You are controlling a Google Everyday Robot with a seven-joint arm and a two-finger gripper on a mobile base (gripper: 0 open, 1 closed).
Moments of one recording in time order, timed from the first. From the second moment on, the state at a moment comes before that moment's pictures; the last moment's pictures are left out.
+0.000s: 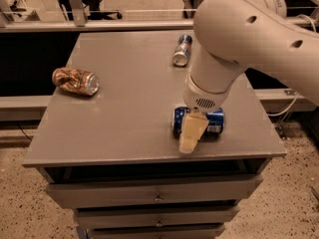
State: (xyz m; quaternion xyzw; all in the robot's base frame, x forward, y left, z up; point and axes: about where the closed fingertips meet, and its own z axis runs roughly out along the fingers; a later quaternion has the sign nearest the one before) arm 0.482 -0.084 0.843 -0.64 0.76 0.01 0.13
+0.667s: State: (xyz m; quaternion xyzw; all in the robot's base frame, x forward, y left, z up) arm 0.491 -0.078 0.838 -0.63 0.77 0.01 0.12
